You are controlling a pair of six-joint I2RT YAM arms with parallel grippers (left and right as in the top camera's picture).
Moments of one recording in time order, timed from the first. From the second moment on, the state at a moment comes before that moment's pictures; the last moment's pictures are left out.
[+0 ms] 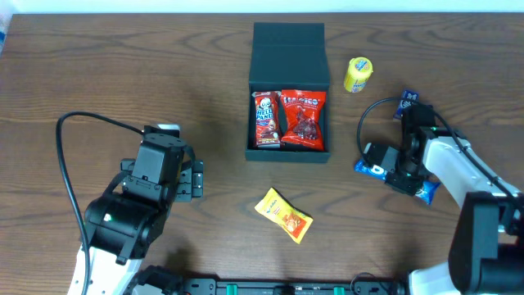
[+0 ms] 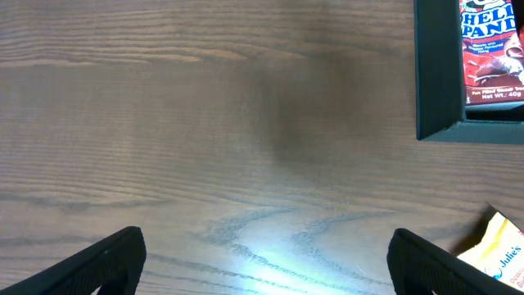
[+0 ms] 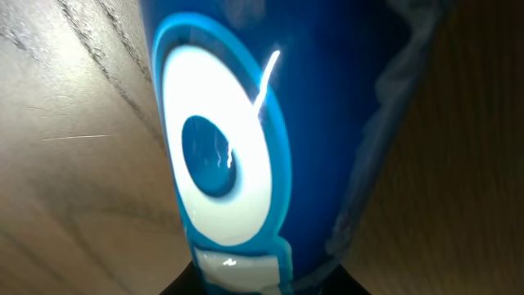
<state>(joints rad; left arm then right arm) -0.34 0.93 1.01 -1.08 -0.30 -0.23 -0.02 1.67 0.91 -0.79 0.08 -1.09</state>
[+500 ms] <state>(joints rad) -0.34 0.93 1.01 -1.08 -0.30 -0.23 0.05 1.31 0.90 -1.04 0.08 -0.91</state>
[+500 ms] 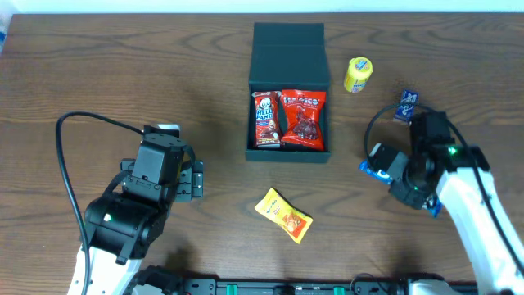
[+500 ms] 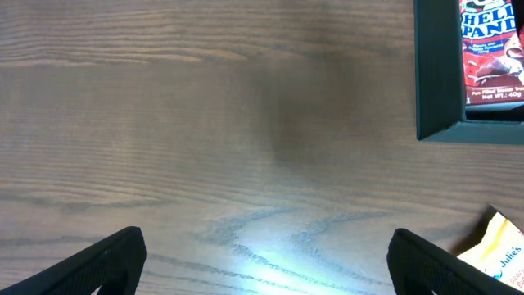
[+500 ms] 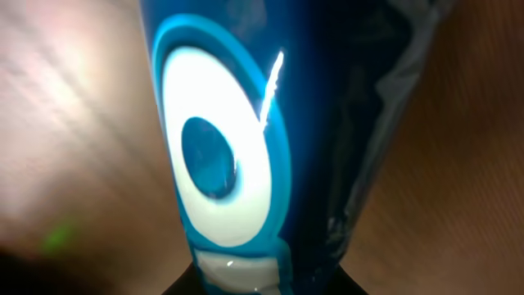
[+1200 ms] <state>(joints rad) -0.34 0.93 1.01 -1.08 -0.30 -0.23 0.57 1.19 1.06 -1.12 0.08 -0.14</state>
